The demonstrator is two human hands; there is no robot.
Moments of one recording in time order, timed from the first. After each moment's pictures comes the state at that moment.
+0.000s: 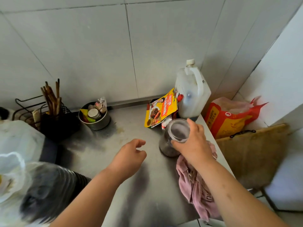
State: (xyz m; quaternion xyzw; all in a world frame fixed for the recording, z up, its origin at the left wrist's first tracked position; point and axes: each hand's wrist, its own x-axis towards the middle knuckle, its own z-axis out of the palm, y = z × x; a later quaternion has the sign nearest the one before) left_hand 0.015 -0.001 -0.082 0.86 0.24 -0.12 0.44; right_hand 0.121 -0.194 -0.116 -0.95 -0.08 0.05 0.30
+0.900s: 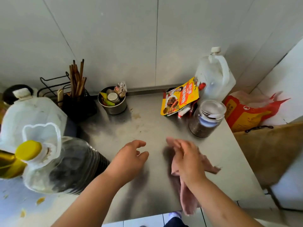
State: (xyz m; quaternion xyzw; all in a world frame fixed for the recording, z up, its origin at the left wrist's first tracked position) left_hand -0.055 0.026 -0.081 0.85 0.27 -0.11 0.43; right_hand 0.026 -0.149 -0.167 -0.91 -0.12 0.03 0.40
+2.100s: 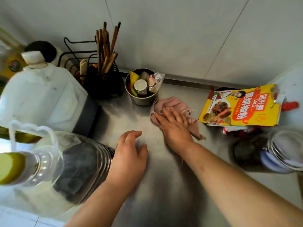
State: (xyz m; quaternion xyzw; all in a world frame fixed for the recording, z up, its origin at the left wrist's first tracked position) left_hand -0.042 0.080 -0.149 0.81 0.43 0.08 0.38; right_hand 0.134 0.019 -0.239 -0.86 -0.48 0.12 0.13
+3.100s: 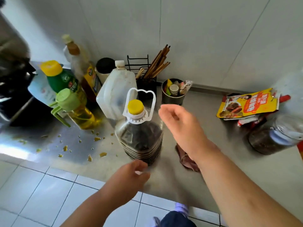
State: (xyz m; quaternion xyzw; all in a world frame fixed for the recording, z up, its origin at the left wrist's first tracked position) left_hand -0.231 0.084 -0.092 0.76 0.42 -0.09 0.48; right_hand -0.051 0.018 -0.044 -0.73 -0.34 0.25 0.54
